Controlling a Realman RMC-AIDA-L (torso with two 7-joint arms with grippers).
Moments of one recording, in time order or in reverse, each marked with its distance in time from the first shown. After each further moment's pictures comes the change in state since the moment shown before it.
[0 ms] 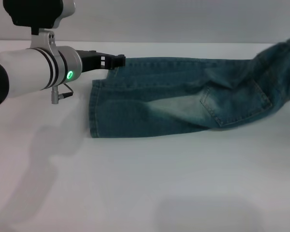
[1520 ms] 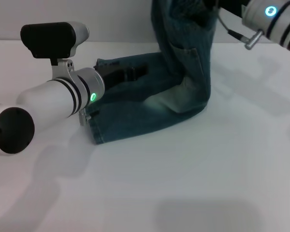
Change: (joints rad) left arm 0.035 -0.004 0.253 0.118 -0.260 0.351 -0.011; right arm 0.352 0.022 -0.569 0.013 0.291 -0.081 0.089
